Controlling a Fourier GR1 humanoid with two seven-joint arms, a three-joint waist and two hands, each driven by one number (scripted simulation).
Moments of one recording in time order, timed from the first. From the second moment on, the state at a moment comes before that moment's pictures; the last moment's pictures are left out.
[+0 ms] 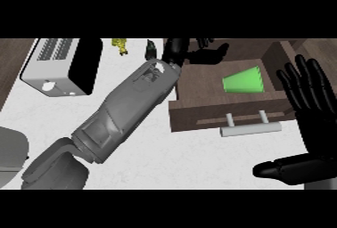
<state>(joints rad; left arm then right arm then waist) -1.32 0.00 -0.57 -0.41 0.60 0.47 -0.31 -0.14 -0.10 -0.08 -1.98 -0.19 0.20 0.10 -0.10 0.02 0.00</state>
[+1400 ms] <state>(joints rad) -1.16 0.09 -0.45 -0.72 0.80 0.43 -0.42 -0.06 -0.23 -0.12 -2.10 -0.27 0.35 0.16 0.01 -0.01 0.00</state>
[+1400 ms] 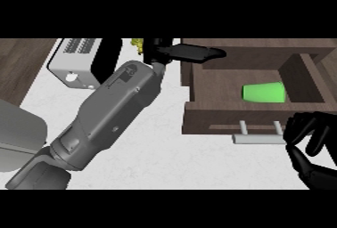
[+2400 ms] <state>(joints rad) -0.48 0.47 -0.36 -1.39 0.83 0.34 -0.32 -0.05 -0.31 0.05 -1.96 0.25 0.37 0.00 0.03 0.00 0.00</state>
